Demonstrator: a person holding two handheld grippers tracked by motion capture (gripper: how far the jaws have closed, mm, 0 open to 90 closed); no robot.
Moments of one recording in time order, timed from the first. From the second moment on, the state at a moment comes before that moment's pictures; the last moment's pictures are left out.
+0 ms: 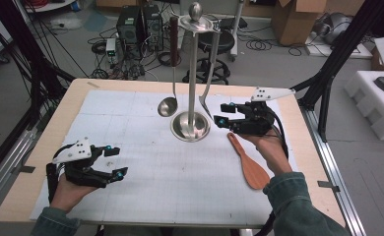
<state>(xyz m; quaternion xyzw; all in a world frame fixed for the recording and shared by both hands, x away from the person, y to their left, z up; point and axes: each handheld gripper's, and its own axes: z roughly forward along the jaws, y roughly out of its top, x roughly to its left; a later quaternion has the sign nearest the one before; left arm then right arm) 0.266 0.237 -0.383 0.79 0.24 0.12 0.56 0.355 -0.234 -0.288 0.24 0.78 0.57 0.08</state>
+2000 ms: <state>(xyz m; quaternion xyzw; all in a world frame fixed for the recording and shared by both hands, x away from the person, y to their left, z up) 0.267 0.240 -0.386 0.78 0.25 0.12 0.56 0.354 -0.324 -0.433 0.43 0.81 0.39 0.11</state>
